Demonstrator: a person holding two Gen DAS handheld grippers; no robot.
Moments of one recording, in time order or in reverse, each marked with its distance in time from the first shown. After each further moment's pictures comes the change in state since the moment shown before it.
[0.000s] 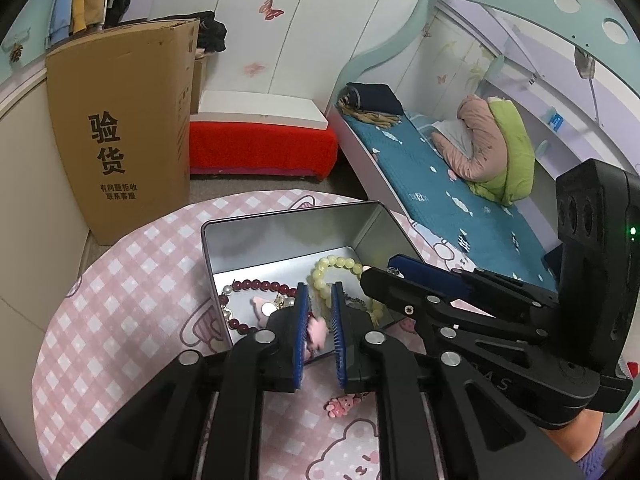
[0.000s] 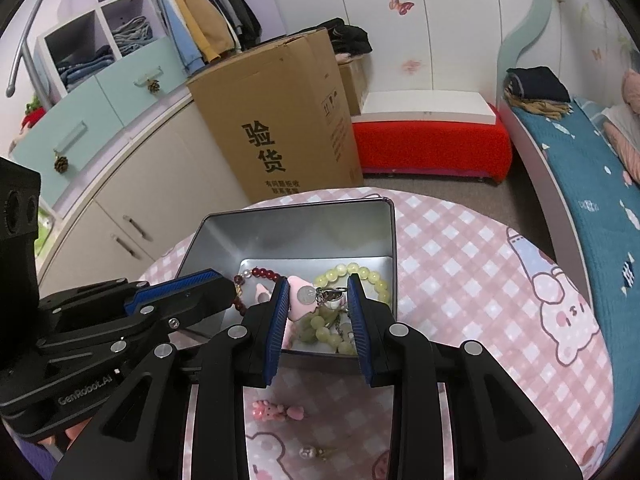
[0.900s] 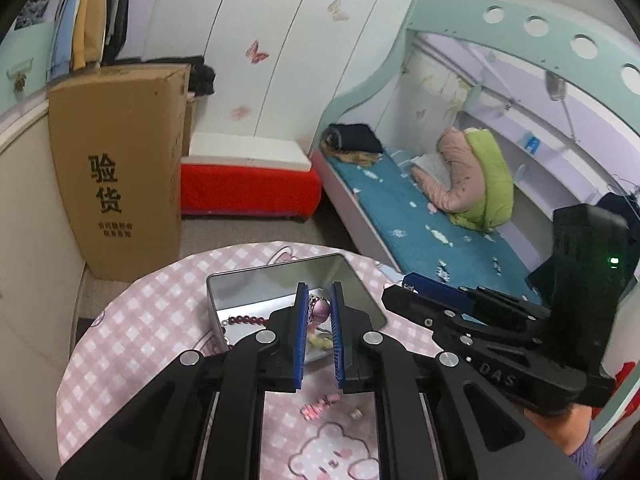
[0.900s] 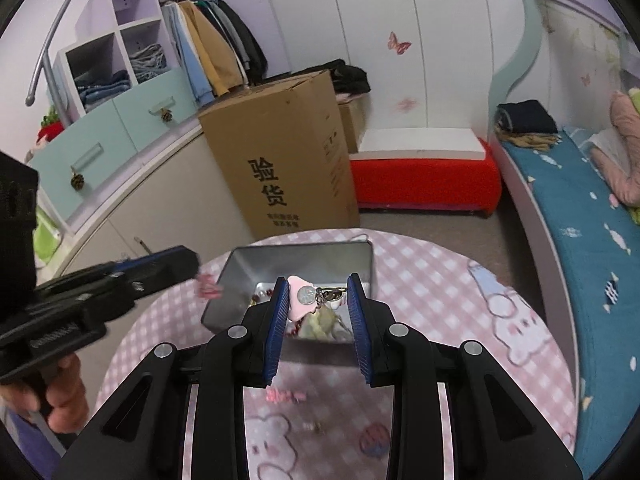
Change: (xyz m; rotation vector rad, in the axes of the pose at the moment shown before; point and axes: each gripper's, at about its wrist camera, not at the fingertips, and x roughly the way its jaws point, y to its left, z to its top) left arm -0.052 -0.013 0.016 0.030 -0.129 -0.045; right arm -0.059 0.009 0.007 -0.032 -0.113 -0.011
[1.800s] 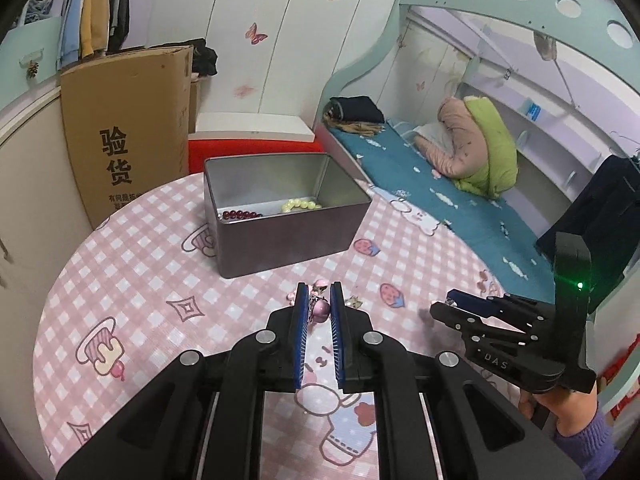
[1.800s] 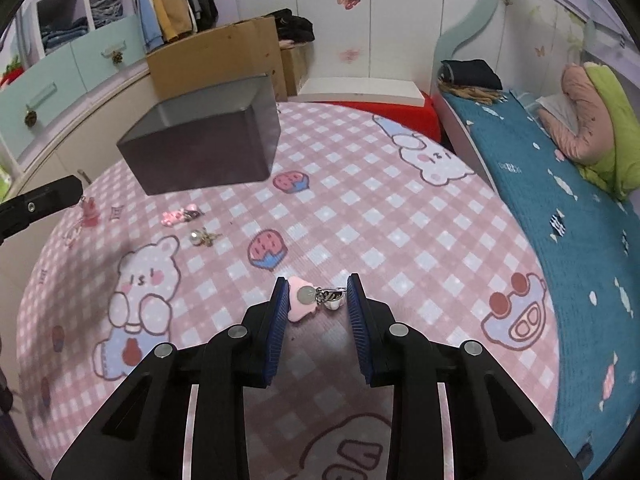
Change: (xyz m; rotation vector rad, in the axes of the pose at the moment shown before) left arm -0.029 -0.030 -0.098 0.047 0.042 0.034; right arm -0.044 -0.044 -0.138 0.006 0.111 -0.221
